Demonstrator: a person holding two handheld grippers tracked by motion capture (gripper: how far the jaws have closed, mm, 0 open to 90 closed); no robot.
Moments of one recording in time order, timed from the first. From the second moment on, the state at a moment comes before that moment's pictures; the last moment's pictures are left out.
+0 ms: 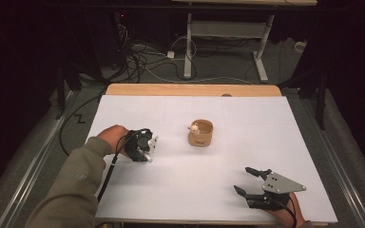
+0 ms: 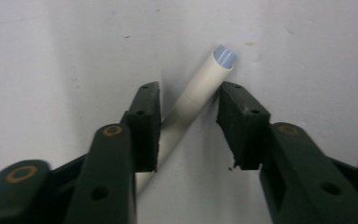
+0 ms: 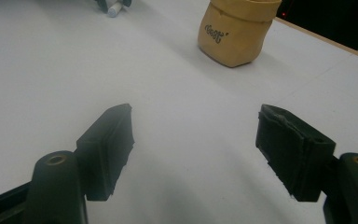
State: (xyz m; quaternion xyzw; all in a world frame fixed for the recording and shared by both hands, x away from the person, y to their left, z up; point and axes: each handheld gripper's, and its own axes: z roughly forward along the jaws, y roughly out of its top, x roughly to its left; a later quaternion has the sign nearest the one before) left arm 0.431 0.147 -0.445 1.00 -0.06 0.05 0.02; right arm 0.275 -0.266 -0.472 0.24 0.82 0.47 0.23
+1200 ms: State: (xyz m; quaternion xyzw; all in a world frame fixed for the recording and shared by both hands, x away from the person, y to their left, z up) left arm 0.377 0.210 -0.401 0.89 0.11 0.28 0.35; right arm 0.272 -0.271 -0.466 0.24 0.80 0.49 0.25
